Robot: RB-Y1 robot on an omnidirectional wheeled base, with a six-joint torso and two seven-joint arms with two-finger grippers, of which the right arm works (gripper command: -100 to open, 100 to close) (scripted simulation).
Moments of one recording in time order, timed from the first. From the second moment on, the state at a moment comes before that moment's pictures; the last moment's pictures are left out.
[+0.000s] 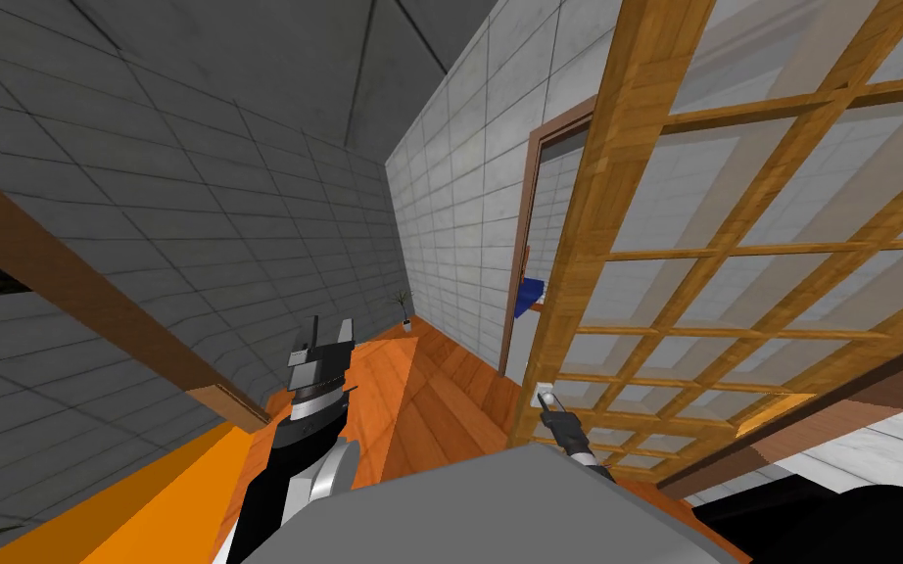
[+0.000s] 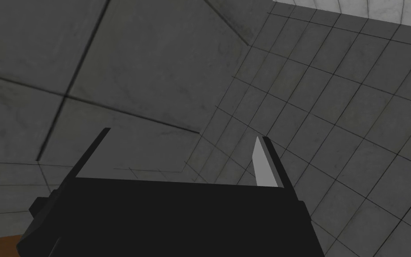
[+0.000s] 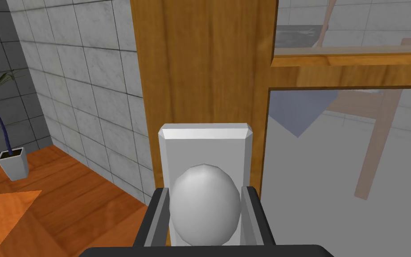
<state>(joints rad) 0.33 -0.41 0.26 -0.90 -0.52 -1.01 -1.62</state>
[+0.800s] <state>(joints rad) 0.37 -0.46 0.32 -0.88 -0.49 -1.08 -1.68</state>
